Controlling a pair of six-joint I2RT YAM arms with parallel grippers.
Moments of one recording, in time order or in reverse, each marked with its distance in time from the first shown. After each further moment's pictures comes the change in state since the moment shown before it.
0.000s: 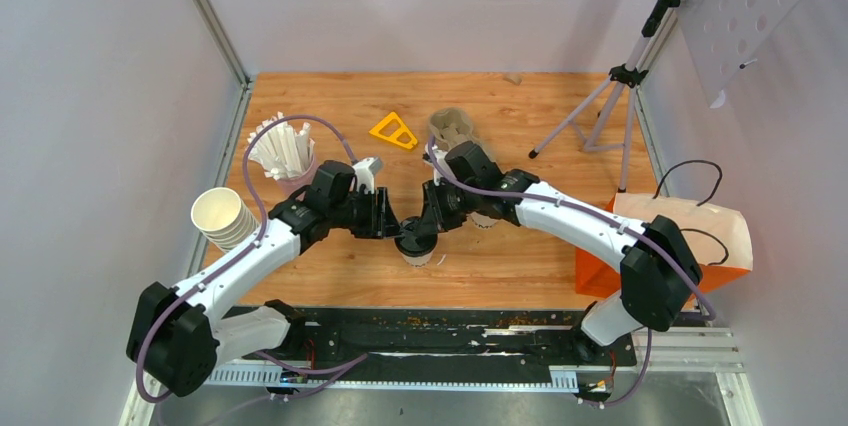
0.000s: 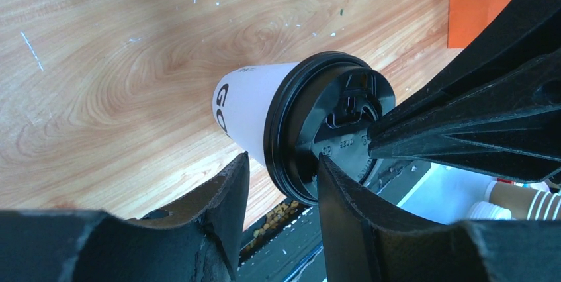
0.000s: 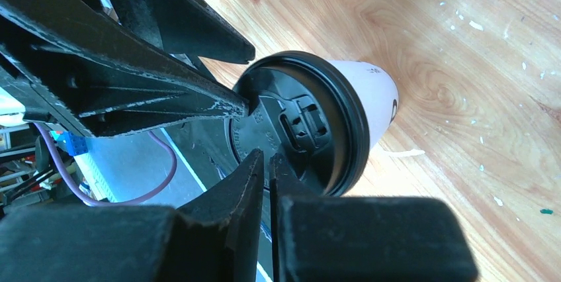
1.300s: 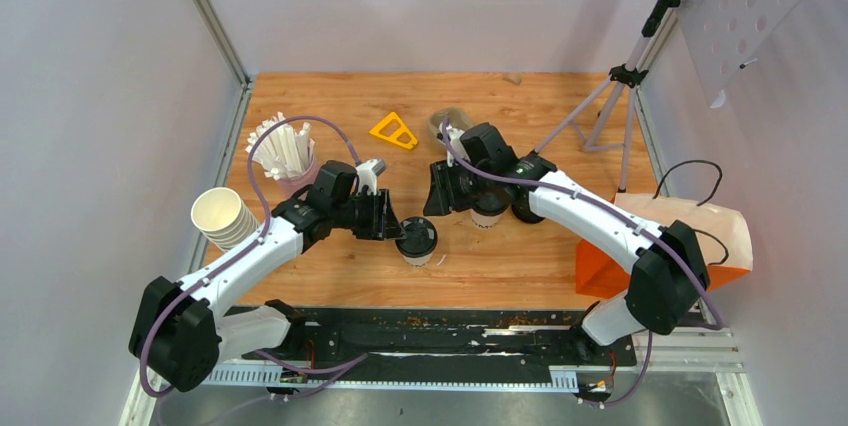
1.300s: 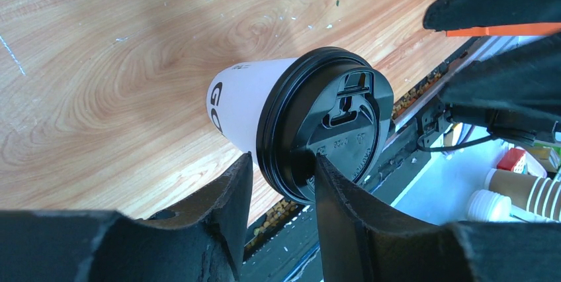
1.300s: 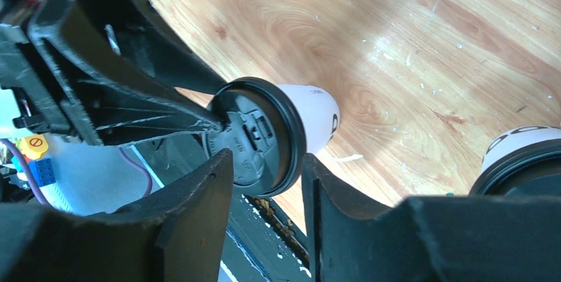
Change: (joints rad) left arm 0.000 0.031 -0.007 0.012 0.038 0.024; right arm -0.072 -0.039 0.075 -0.087 0.067 -0.096
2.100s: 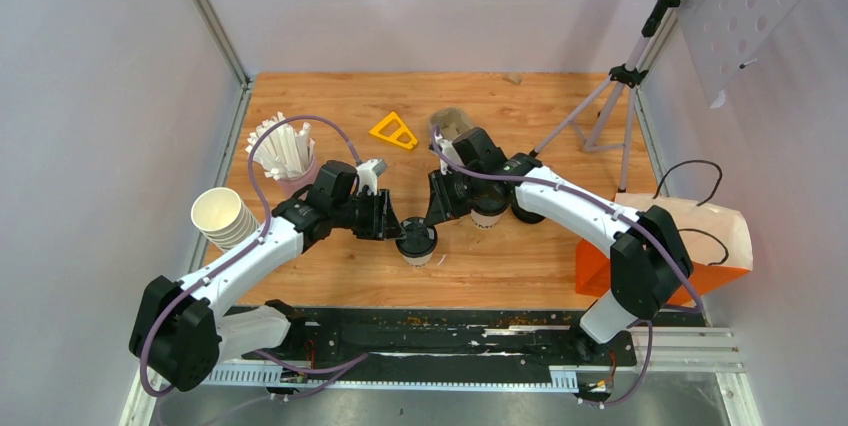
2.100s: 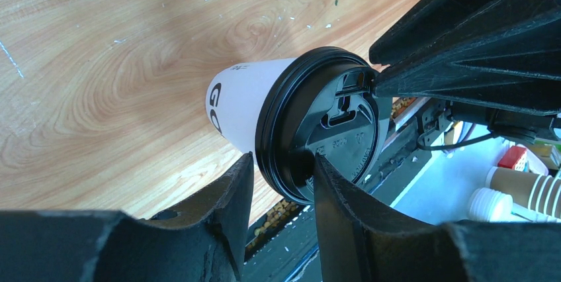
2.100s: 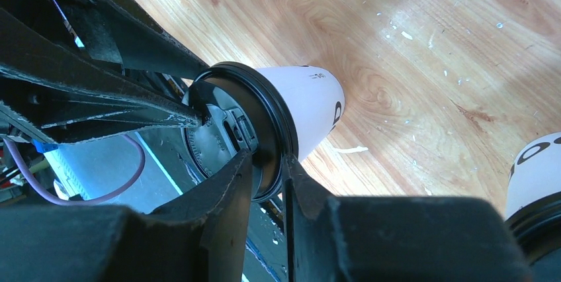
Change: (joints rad) left arm 0.000 0.003 0.000 0.003 0.001 0.007; right arm -0.019 0.104 0.000 -0.024 -0.094 -0.051
